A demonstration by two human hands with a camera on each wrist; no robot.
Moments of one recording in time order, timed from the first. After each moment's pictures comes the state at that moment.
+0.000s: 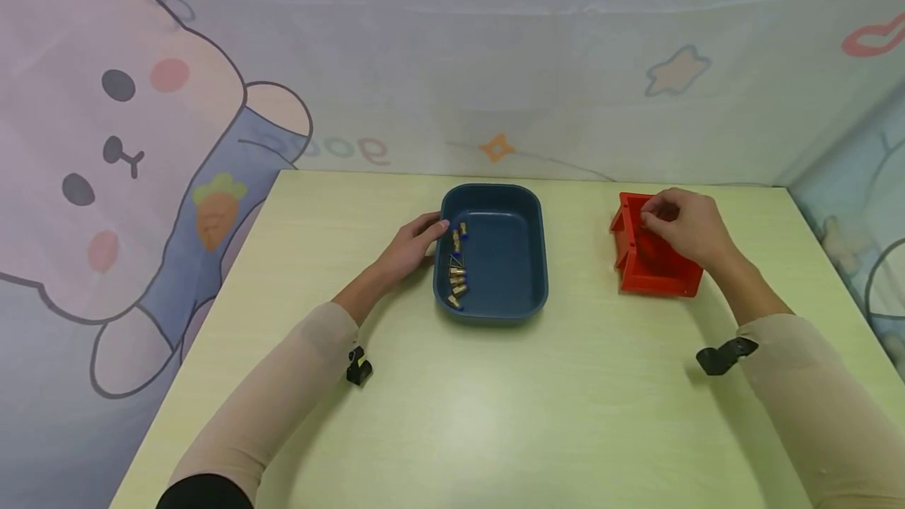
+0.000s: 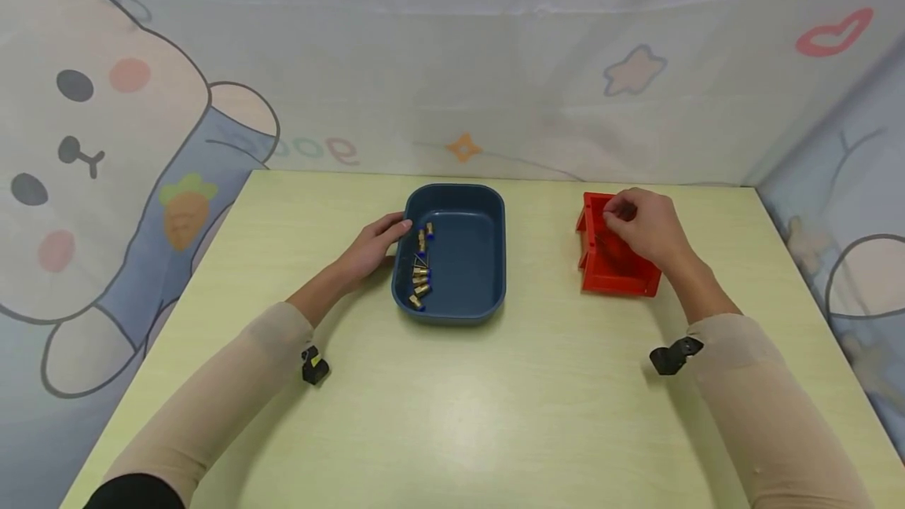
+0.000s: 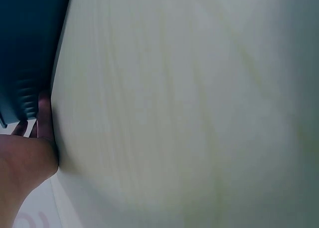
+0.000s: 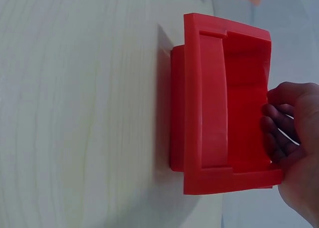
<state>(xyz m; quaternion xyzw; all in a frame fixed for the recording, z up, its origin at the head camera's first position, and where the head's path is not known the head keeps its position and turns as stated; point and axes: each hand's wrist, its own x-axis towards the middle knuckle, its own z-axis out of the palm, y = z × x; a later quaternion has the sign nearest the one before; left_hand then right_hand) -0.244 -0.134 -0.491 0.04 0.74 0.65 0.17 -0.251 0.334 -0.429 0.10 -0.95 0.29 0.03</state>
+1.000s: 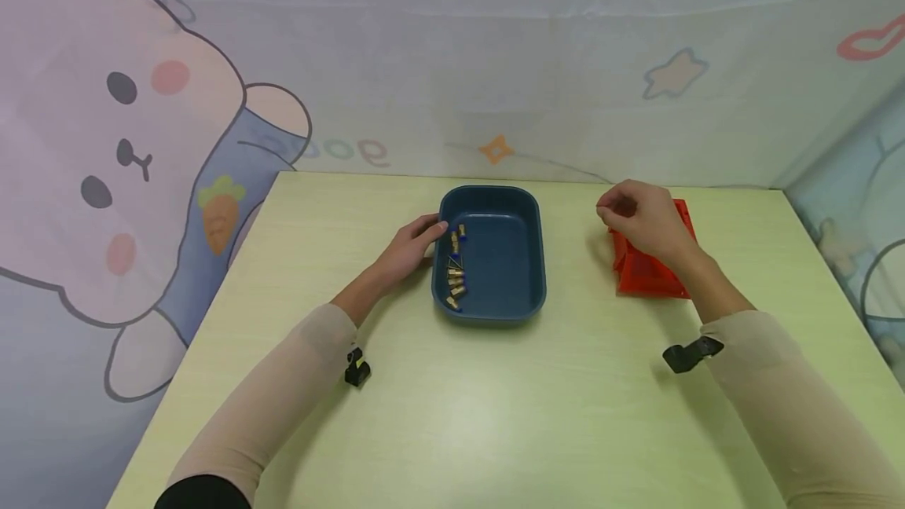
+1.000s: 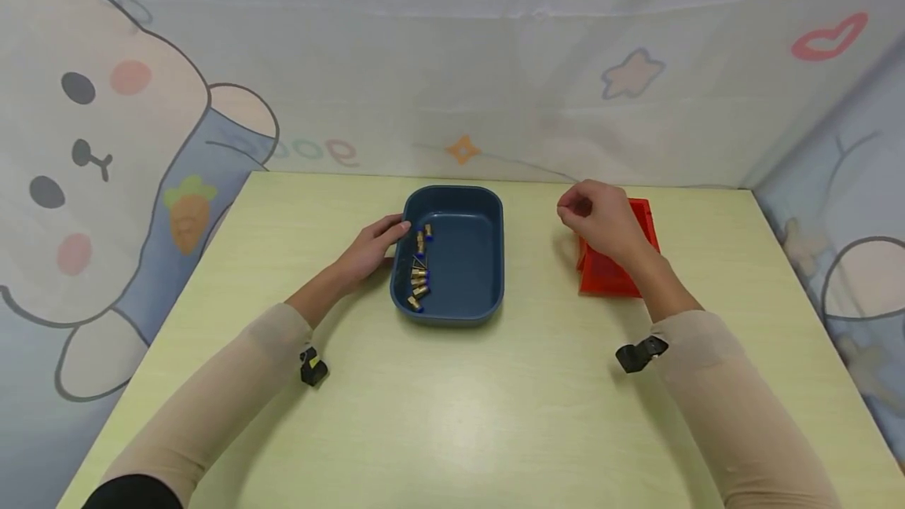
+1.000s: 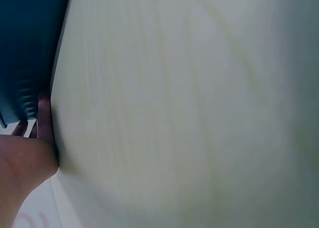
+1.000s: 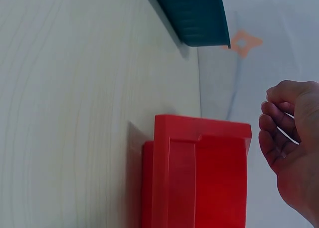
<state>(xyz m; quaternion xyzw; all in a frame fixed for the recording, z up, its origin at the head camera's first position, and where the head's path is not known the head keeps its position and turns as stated) -0.244 -0.134 -0.492 0.05 0.74 0.65 0.17 -0.248 0.275 -0.414 0.17 -0.92 0.36 0.06</state>
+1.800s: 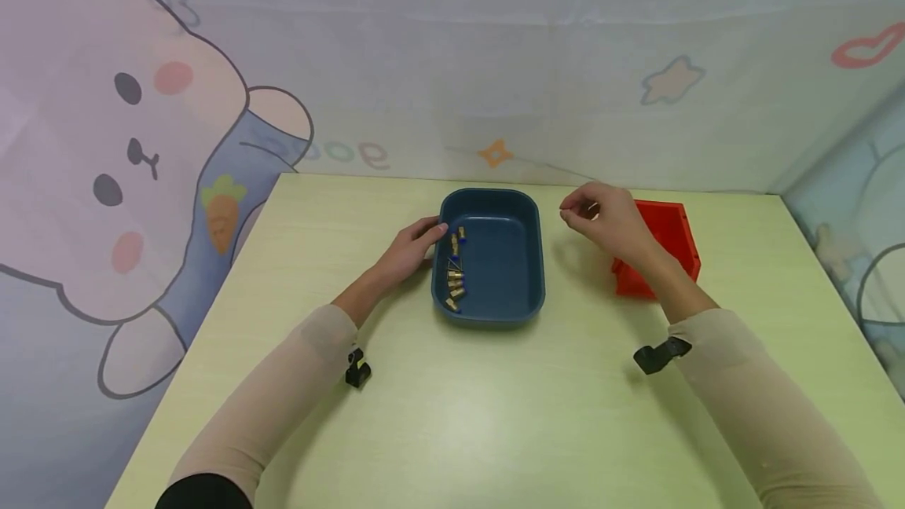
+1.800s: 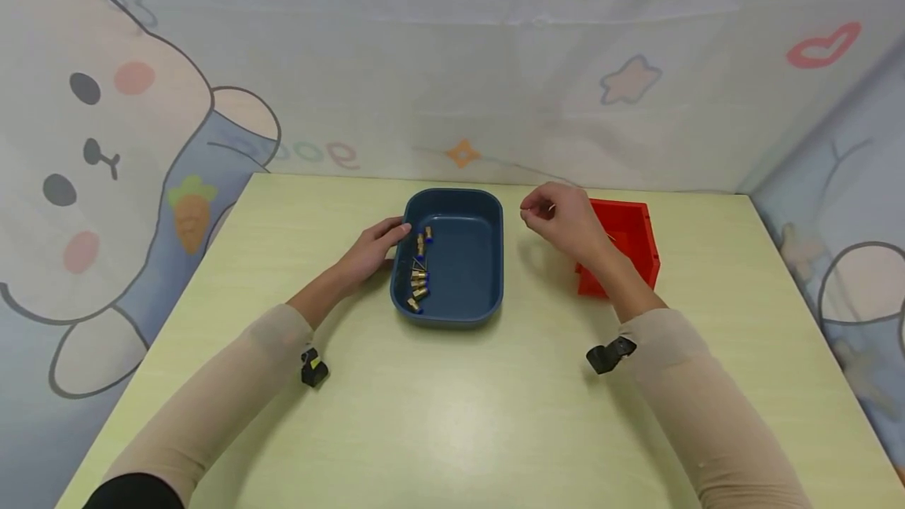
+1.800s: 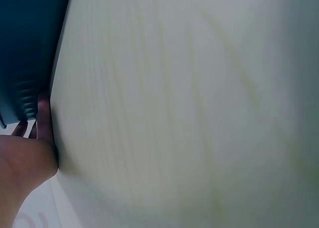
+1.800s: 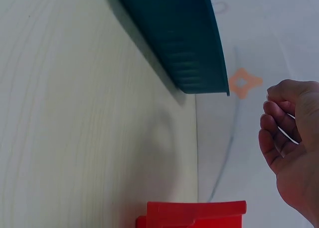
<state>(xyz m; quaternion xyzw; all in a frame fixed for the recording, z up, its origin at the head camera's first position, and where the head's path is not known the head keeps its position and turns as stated) -0.247 -0.133 -0.496 0.04 0.75 0.64 0.16 -0.258 0.230 -0.418 0.22 -0.90 0.38 0.06</state>
